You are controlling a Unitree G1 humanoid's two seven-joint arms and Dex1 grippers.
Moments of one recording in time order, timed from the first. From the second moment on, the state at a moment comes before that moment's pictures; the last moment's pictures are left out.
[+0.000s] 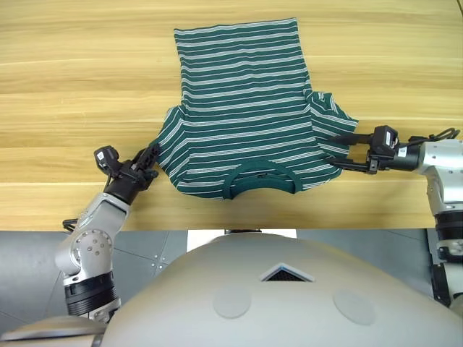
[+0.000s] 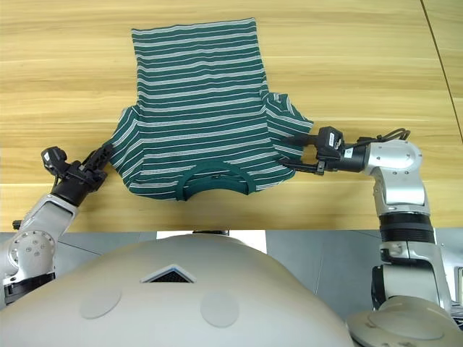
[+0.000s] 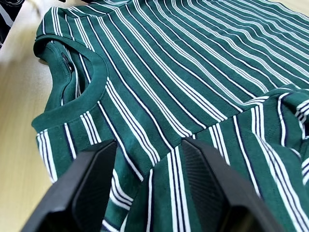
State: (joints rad) left arm 0.53 0.31 0.31 -0.35 -0.88 0.62 -0.25; right arm 0.07 -0.74 0.02 0.22 0.31 -0.11 1.36
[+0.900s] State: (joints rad) left arm 0.62 0.25 -0.05 -0.63 -0.24 0.31 -0.21; right arm 0.08 -0.73 0.02 0.22 0.31 -0.12 1.34
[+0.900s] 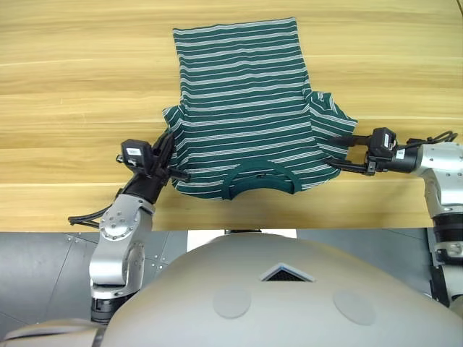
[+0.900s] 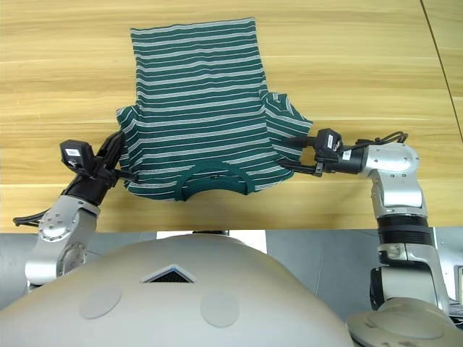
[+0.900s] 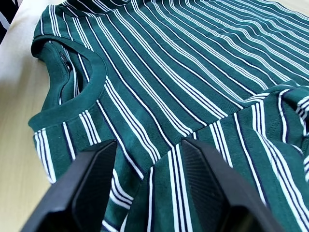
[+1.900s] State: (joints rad) left arm 0.68 0.31 -0.36 -0.60 0.05 0.30 -0.21; right arm 0.16 -0.68 0.01 0.12 0.27 -0.13 1.11
